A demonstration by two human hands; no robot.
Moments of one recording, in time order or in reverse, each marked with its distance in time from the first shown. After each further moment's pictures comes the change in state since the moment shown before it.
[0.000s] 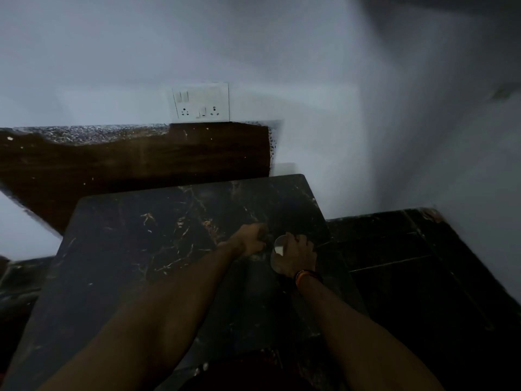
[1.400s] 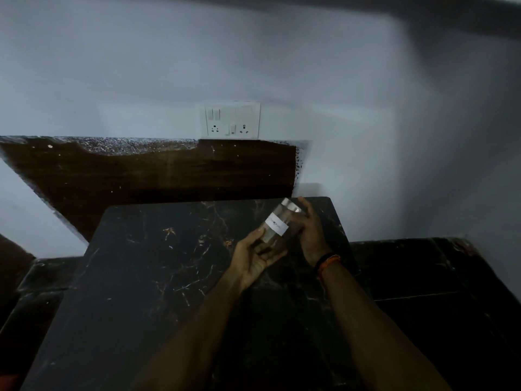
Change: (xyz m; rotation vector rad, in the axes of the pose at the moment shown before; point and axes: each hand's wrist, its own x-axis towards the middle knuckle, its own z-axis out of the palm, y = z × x) left_hand -0.018 -0.026 -0.026 -1.901 0.135 -0.049; right_hand 0.081 -0.089 -0.062 1.339 -0.159 -0.203
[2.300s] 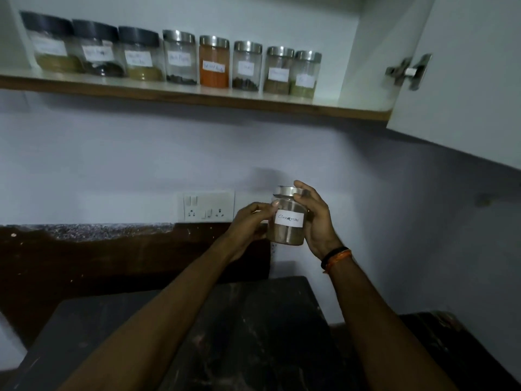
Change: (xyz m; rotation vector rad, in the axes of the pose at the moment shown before) left_hand 0.018 0.141 0.212 0.919 -0.271 0.518; right_hand 0.030 -0.230 0.001 0.066 -0.063 -0.467
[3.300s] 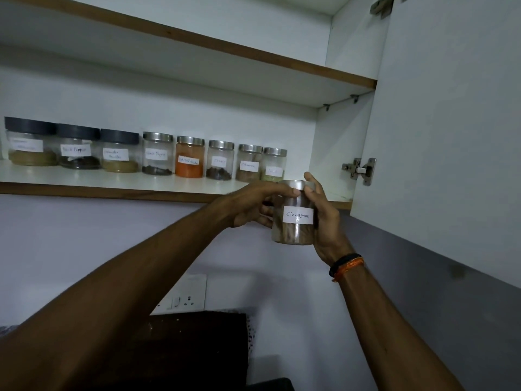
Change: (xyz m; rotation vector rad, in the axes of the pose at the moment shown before) left_hand 0.101 0.224 0.046 0.303 -0.284 0.163; right_hand 0.080 -0.169 0.000 -0.055 -0.104 -0.299
